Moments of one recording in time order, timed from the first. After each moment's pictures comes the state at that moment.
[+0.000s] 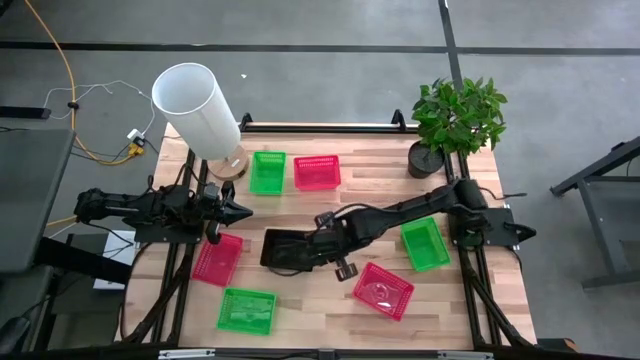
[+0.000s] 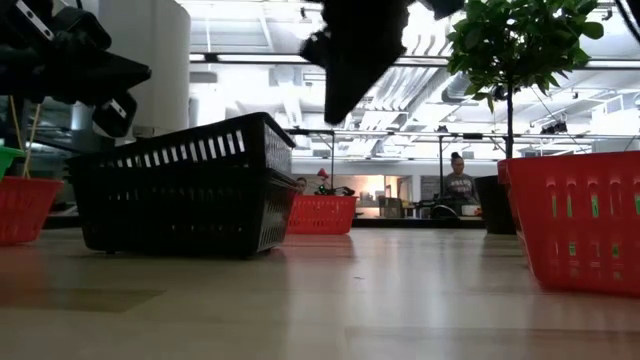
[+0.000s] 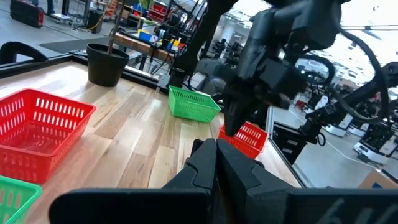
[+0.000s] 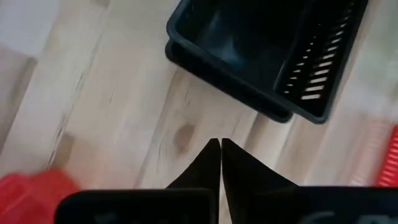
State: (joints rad) left arm 0.04 0.03 0.01 0.01 -0.01 -0.36; right arm 0.26 2.04 1.77 -0.96 0.08 -0.17
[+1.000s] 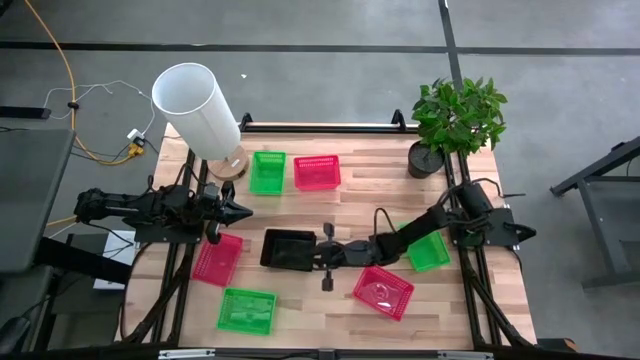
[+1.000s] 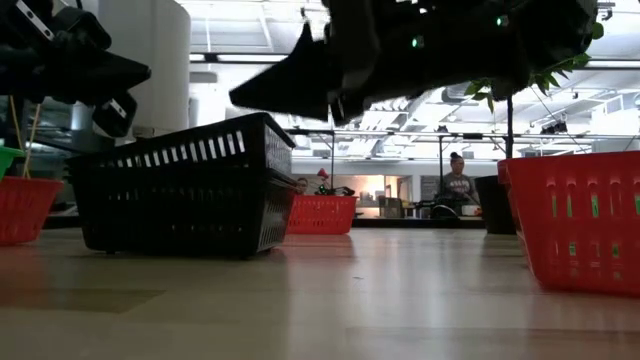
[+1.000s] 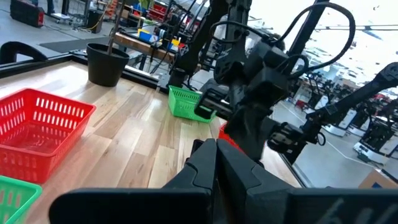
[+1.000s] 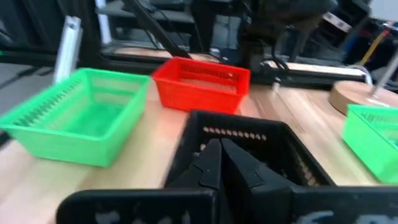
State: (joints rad) left arm 0.04 0.03 0.01 0.01 -0.01 -0.36; right arm 0.34 2.02 1.00 0.82 0.36 -0.03
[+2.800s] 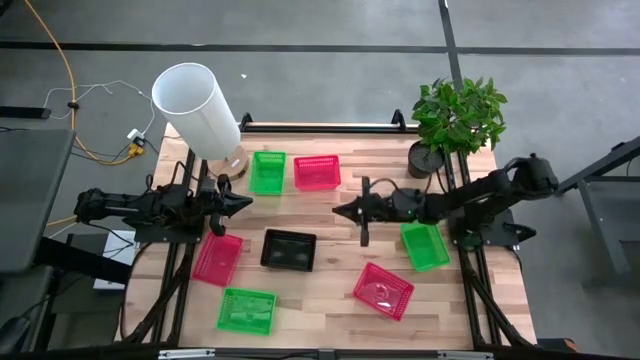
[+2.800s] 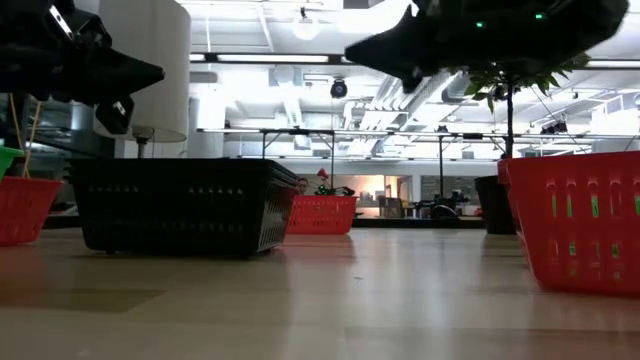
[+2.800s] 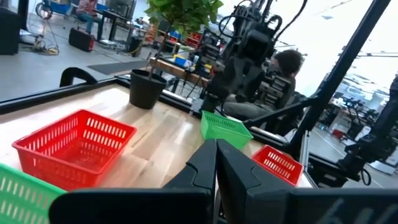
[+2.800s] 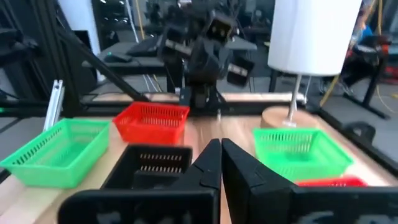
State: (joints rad) left arm 0.05 0.03 0.01 0.06 -0.19 -0.36; right arm 0.10 1.45 0.59 0.80 0.13 -0.03
